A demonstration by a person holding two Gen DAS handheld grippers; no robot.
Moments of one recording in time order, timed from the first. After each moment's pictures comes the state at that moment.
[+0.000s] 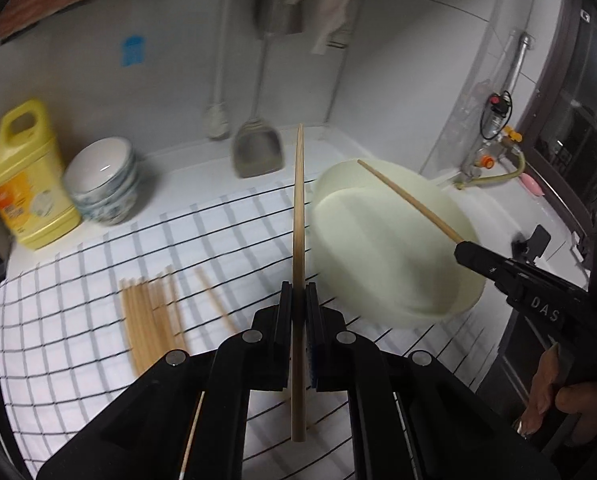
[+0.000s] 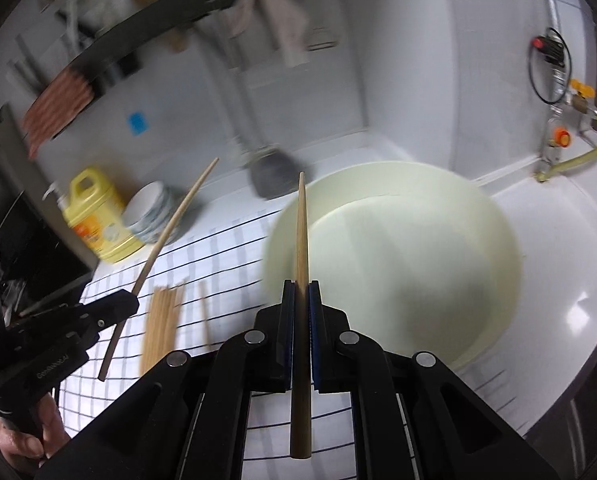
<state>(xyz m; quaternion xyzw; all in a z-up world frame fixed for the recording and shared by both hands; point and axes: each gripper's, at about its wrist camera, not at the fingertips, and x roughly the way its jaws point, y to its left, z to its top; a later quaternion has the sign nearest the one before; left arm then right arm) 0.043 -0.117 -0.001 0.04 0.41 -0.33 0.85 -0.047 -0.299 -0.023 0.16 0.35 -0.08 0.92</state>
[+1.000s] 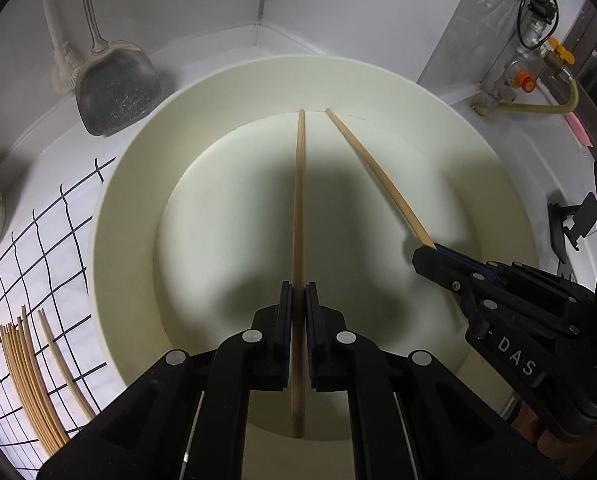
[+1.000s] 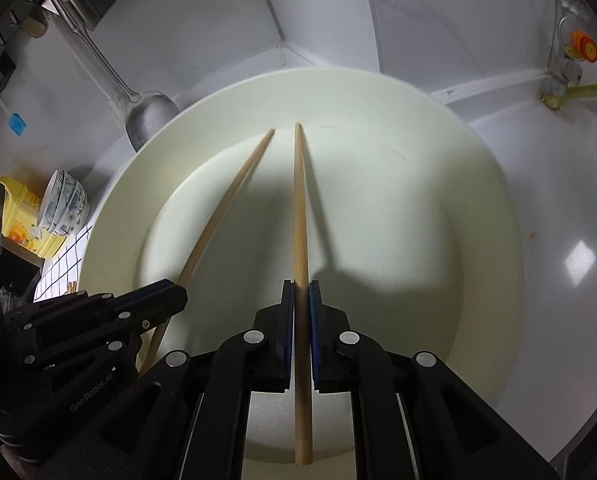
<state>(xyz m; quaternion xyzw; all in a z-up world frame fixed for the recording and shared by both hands) 0.093 -0.309 -0.100 0.13 0.54 -0.32 0.77 0.025 -0.426 -0.124 0.22 0.47 -0.08 0.85</state>
